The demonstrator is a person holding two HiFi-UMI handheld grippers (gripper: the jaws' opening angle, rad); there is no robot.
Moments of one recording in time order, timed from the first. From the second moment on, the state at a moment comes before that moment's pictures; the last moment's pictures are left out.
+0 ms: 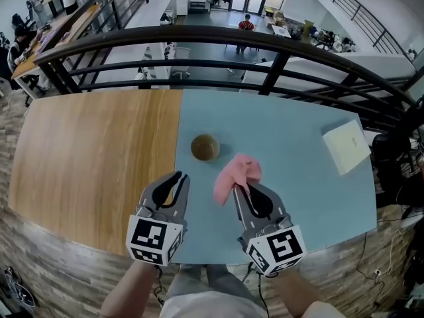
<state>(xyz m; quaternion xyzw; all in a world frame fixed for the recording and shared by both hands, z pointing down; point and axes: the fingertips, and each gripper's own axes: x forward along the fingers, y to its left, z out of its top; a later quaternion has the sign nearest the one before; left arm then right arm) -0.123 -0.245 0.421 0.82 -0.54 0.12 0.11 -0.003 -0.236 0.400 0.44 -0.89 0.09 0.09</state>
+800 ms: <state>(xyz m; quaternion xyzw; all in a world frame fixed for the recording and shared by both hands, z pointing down) -0.140 -0.390 0.591 0.78 -0.57 0.14 0.23 -0.013 -0.340 0.518 0.45 -0.88 0.12 0.11</state>
